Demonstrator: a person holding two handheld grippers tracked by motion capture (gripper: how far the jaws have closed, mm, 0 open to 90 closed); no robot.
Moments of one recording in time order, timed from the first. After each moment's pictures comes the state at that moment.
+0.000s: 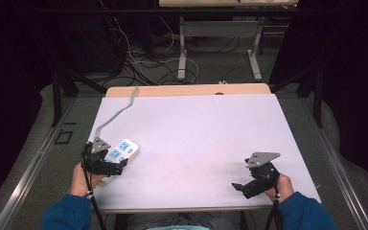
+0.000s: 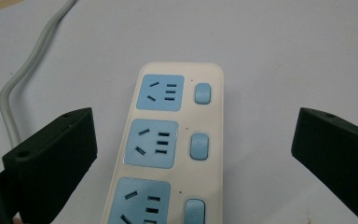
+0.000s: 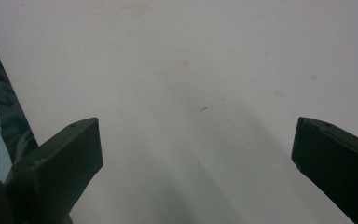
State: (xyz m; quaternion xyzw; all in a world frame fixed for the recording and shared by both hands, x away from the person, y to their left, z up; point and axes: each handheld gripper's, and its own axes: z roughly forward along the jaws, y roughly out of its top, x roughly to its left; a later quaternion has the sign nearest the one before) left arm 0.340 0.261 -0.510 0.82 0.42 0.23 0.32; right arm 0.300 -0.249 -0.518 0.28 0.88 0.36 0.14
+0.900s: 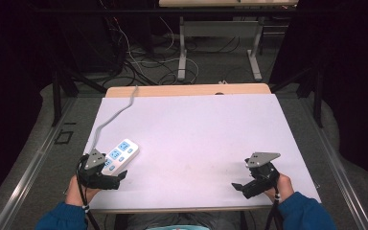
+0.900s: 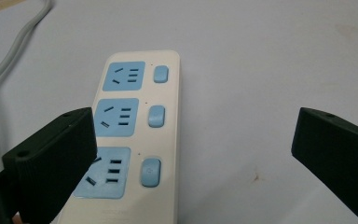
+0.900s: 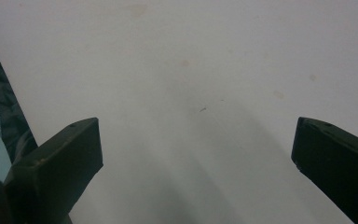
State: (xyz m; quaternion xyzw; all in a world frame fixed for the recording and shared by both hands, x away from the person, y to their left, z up) left arm 0.300 0.263 -0.513 0.82 0.38 0.22 0.36; right arm 0.300 -0.248 -0.518 0.28 0.88 0.36 0.14
